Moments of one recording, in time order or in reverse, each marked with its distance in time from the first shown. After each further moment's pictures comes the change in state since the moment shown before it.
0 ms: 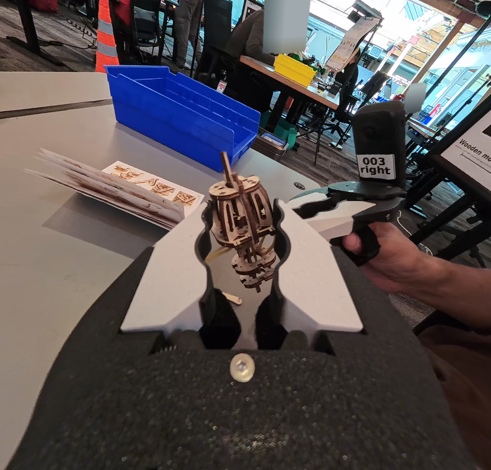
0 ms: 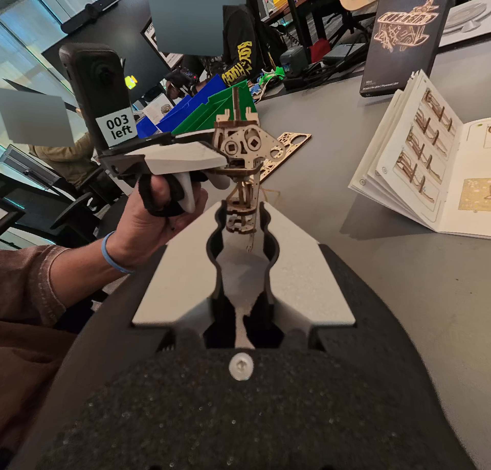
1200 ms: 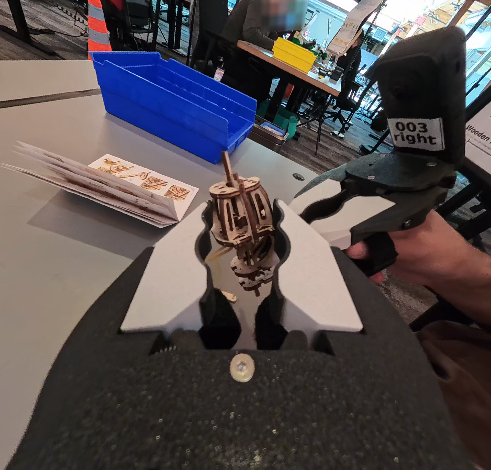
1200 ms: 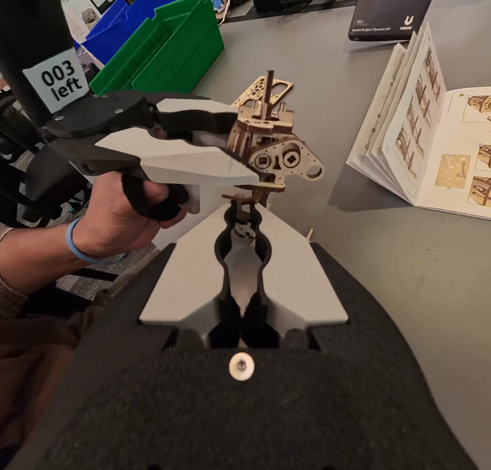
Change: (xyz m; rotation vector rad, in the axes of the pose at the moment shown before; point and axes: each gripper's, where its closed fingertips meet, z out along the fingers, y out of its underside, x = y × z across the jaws) left arm 0.008 0.009 0.009 -0.040 0.003 0.015; right arm -0.005 0.016 0.008 -0.257 0.190 -0.081
